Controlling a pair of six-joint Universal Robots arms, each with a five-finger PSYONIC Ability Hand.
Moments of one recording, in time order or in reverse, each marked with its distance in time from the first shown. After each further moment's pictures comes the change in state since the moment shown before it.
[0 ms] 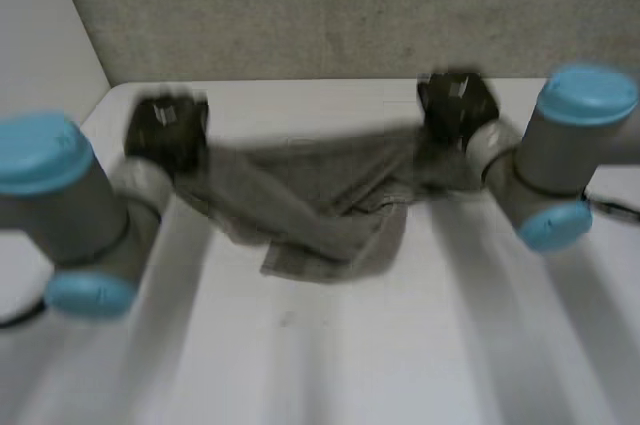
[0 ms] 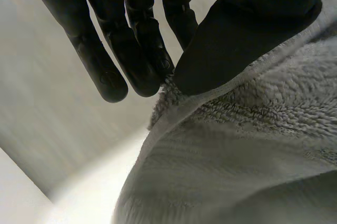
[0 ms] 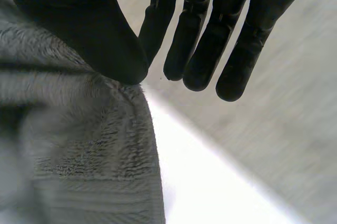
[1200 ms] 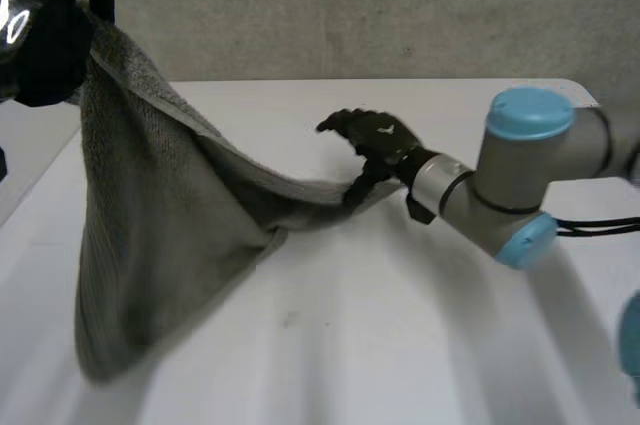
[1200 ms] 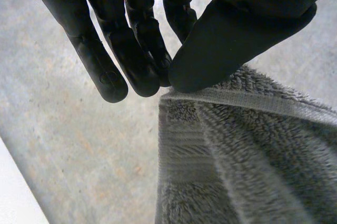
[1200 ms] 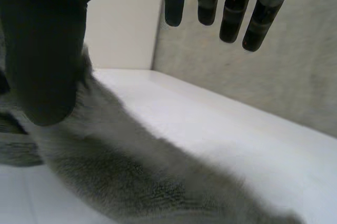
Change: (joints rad) left arm -0.049 0.816 -0.232 -0.212 0.070 0.035; right arm 0.101 0.123 -0.075 0.131 -0.309 0.340; left_hand 0.018 0.004 0.001 0.002 0.011; right_hand -0.737 -0.911 -0.937 -0.936 -0.881
